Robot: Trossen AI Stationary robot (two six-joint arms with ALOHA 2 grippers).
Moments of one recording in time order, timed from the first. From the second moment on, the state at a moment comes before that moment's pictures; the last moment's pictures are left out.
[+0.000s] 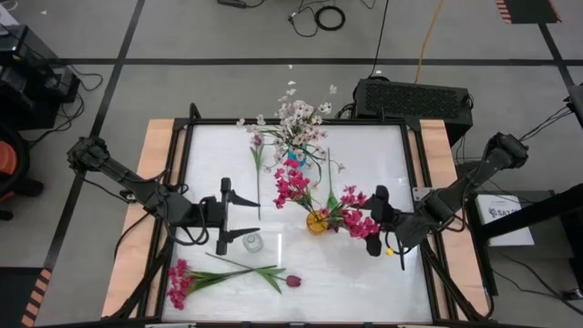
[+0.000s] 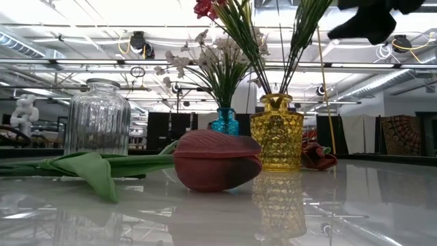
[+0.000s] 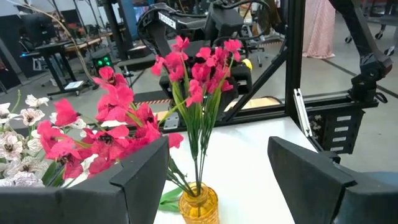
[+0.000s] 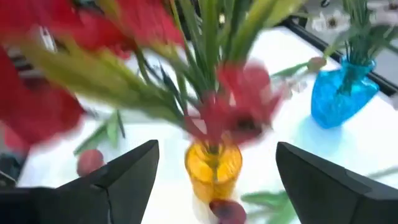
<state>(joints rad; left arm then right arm) -0.52 1.07 0.85 0.11 -0.50 0.08 0.64 1.03 0.70 -0.28 0.76 0.58</state>
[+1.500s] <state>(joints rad) -1.02 1.32 0.85 -0.33 -0.47 -0.73 0.64 1.02 0.70 -0.74 0.67 0.96</state>
